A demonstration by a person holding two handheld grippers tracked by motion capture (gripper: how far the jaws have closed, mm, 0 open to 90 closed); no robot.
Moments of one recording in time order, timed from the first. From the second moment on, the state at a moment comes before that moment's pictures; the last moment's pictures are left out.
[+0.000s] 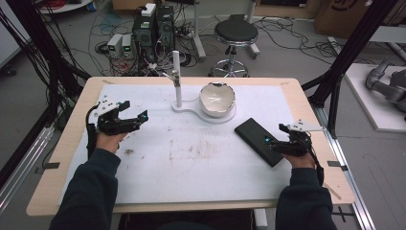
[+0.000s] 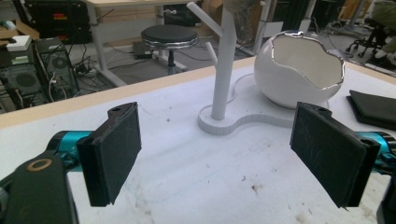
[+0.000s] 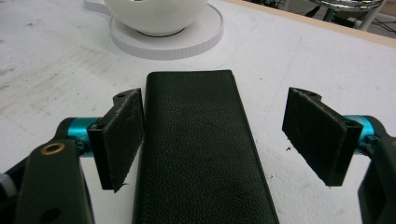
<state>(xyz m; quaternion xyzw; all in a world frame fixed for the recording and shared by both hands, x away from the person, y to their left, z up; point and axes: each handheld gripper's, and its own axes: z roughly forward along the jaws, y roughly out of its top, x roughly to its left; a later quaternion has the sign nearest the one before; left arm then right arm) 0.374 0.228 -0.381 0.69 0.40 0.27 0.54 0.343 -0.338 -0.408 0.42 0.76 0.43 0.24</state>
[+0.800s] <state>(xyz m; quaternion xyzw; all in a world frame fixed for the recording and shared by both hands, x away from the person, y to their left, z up) 0.345 0.239 -0.409 0.68 0.41 0.27 0.54 0.342 -0.326 -0.411 0.40 0.78 0.41 0.25</state>
